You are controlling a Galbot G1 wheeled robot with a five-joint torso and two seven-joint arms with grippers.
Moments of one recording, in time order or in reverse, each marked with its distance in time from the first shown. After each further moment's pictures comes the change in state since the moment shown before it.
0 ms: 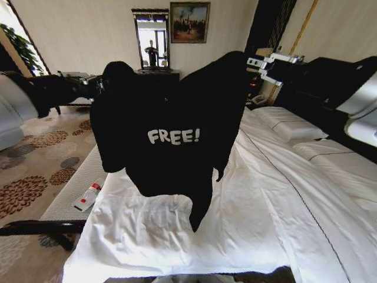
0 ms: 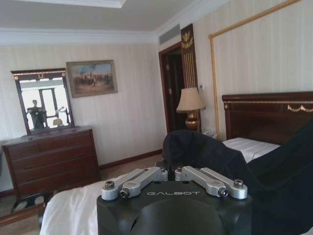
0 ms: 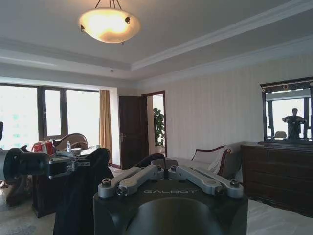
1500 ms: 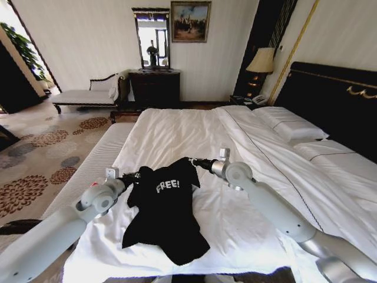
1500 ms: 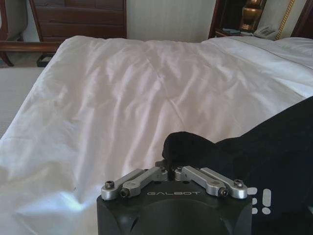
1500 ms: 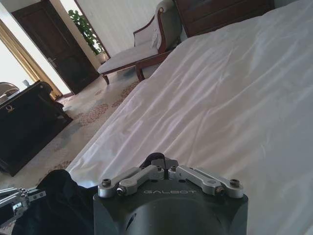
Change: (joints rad) left arm 0.703 -0.788 0.229 0.461 0.862 -0.014 -0.043; right arm -0.272 0.631 -0.658 -0.640 -0.704 0.020 -0.050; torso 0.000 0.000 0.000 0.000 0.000
